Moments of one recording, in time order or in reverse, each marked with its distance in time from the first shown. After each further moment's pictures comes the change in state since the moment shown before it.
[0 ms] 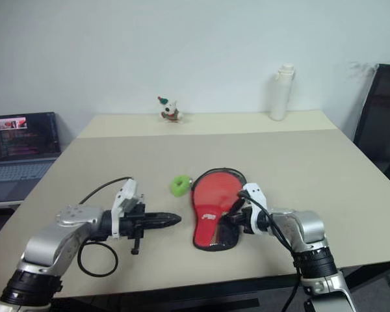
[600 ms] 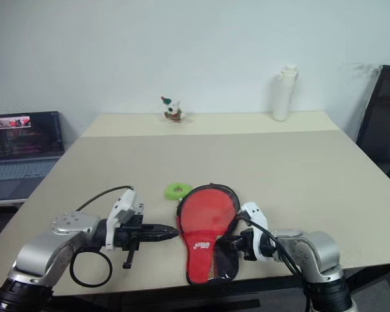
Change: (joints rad) left arm 0.039 0.027 -0.004 -0.037 -0.014 -0.003 -0.040; right arm 0.192 -0.031 -0.053 -0.301 0.102 0.185 -0.030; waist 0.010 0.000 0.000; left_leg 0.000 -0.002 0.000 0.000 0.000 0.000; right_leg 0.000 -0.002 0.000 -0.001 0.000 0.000
